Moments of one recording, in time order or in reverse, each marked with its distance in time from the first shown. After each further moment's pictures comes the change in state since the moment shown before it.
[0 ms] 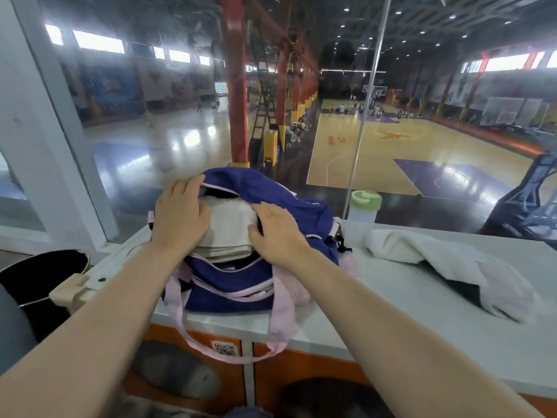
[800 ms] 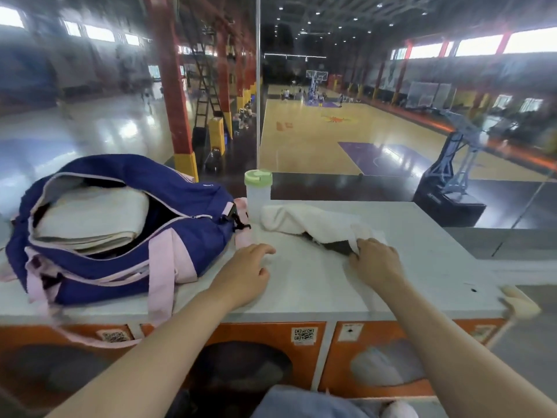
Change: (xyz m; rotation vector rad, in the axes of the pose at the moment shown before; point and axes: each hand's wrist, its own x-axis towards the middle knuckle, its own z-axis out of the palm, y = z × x) left_hand -0.140 0.255 0.092 -0.400 -0.649 0.256; right_hand -0.242 0.254 -0.145 -0.447 -0.055 0.715
